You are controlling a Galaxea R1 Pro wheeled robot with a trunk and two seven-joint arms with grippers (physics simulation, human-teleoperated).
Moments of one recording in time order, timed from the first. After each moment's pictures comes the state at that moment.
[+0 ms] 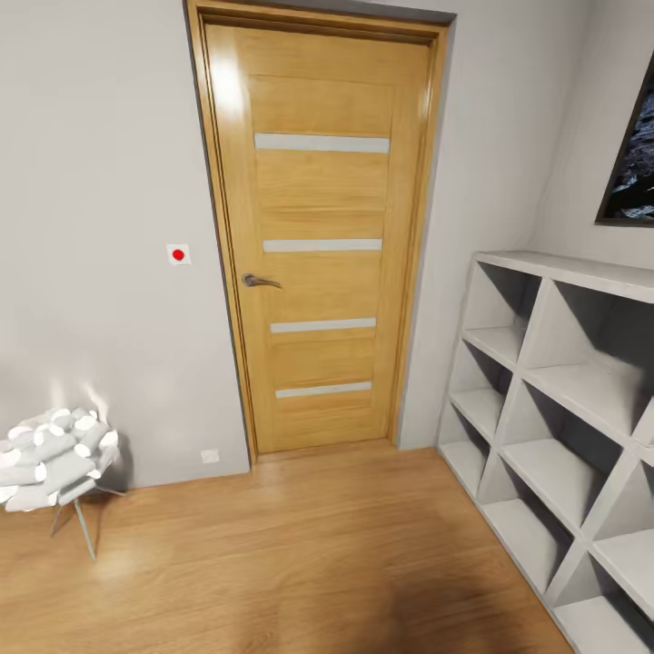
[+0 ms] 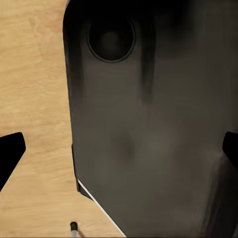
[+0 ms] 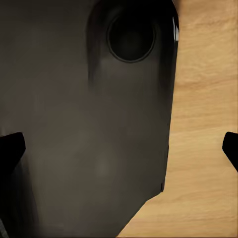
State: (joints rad) left arm 0.00 0.00 0.00 0.00 0.00 0.00 0.00; right arm 0.00 0.00 0.00 0.00 0.00 0.00 0.00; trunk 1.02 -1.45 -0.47
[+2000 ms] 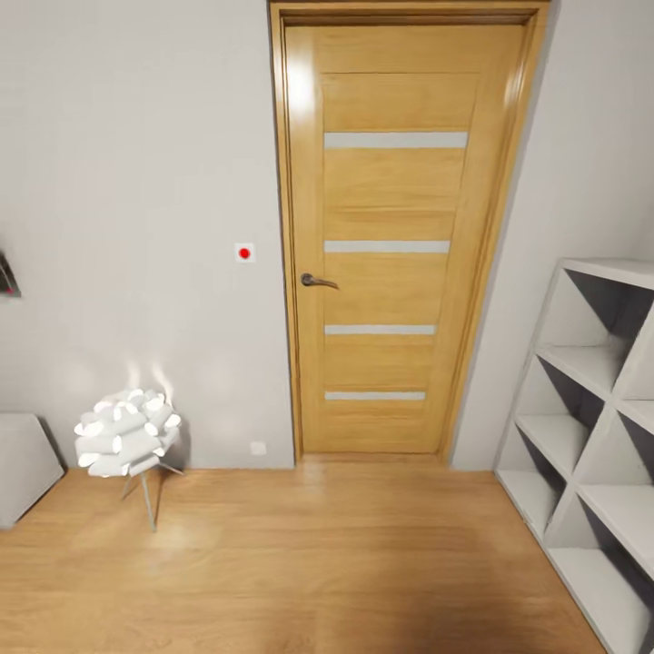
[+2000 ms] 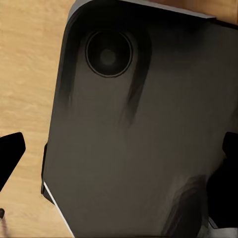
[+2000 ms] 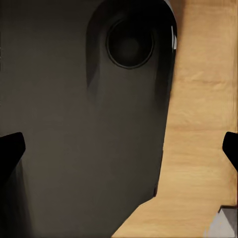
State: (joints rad) left arm 0.00 -0.01 0.01 -0.03 0.23 0.00 0.00; right arm 0.00 0.00 0.01 -0.01 0.04 0.00 0.00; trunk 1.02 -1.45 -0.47
